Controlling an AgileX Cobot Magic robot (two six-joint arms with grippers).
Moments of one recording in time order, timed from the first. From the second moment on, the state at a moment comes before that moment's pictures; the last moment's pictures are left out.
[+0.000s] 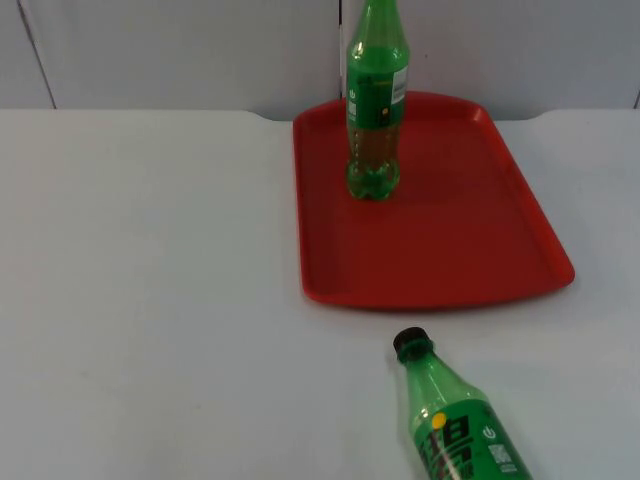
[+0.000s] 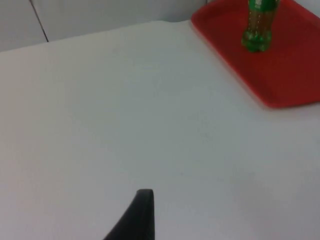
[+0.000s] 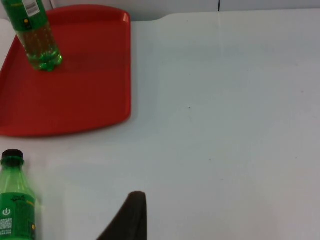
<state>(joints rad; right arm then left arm) 0.03 0.00 -0.52 0.01 1.08 0.01 -0.15 0.02 -0.51 -0.12 1.07 0.15</state>
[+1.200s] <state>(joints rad) 0.03 0.00 -0.52 0.01 1.08 0.01 -0.15 0.02 -0.50 0.00 1.08 -0.02</state>
